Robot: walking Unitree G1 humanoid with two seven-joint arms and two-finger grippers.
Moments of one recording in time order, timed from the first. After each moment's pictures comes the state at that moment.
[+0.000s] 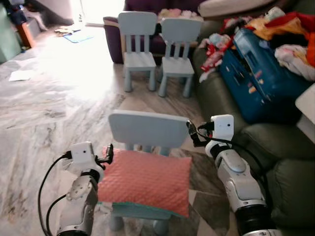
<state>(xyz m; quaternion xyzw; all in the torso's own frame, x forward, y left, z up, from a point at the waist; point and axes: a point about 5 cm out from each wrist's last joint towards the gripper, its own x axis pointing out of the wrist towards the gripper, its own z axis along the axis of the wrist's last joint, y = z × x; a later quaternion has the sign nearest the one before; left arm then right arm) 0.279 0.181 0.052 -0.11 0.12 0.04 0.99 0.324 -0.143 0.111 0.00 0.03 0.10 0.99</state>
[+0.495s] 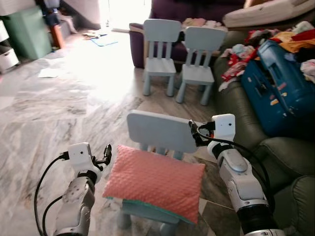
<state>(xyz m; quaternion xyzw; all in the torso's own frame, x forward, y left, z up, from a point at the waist) 0.274 0.187 0.053 -0.10 0.12 0.02 0.99 0.323 -0.147 0.111 -0.02 0.03 0.08 1.00</state>
